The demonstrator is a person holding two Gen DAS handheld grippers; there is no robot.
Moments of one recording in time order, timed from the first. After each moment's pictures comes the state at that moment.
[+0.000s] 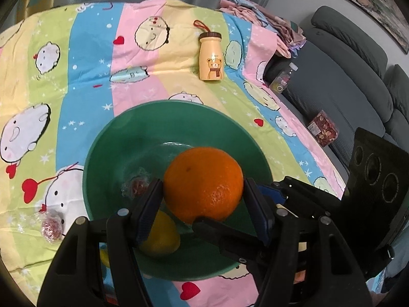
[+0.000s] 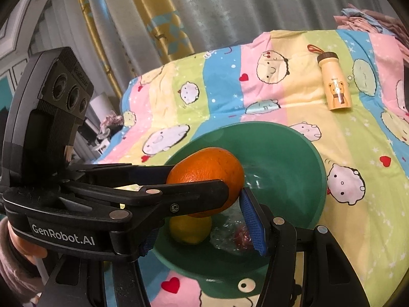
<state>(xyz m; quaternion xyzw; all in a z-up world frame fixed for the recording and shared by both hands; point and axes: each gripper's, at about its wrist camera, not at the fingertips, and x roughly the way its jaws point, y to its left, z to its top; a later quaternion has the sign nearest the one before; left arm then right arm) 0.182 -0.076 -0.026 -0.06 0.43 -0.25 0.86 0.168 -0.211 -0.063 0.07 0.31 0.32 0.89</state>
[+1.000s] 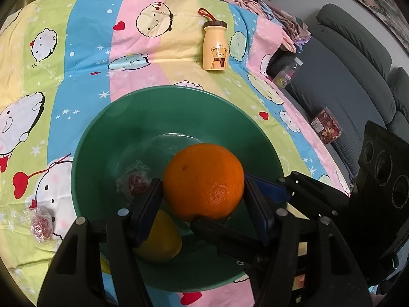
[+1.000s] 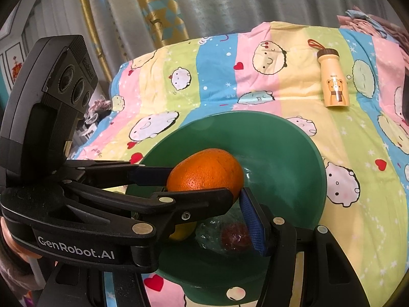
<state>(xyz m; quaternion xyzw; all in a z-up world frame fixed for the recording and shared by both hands) 0.194 -0.077 -0.042 -0.07 0.45 -0.25 0.85 0.175 -0.200 -0.068 0.04 0.33 0.30 0.89</state>
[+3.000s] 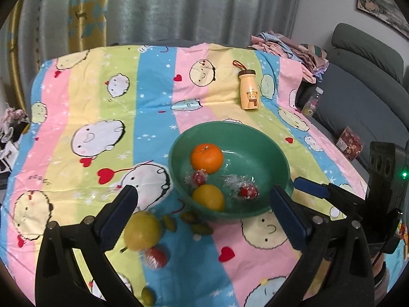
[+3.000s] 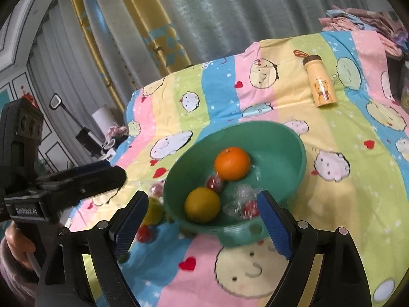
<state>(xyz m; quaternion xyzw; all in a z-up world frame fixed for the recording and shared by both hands) 0.084 -0.027 0.021 -0.02 0.34 -0.11 0.93 0.117 -0.238 -0.053 0.11 0.30 0.31 0.90</state>
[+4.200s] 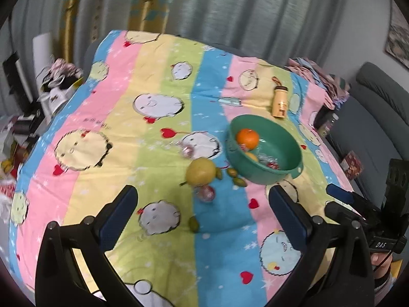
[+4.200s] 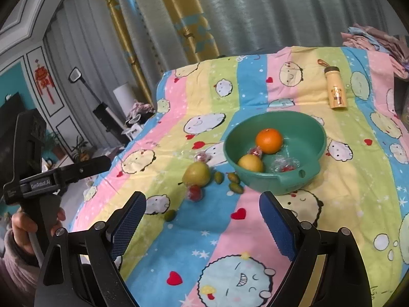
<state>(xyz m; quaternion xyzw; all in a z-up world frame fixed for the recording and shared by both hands) -0.031 0.072 0.030 -0.12 0.35 -0.03 0.93 0.015 -0.206 -0.013 0.05 0.31 0.35 0.88</state>
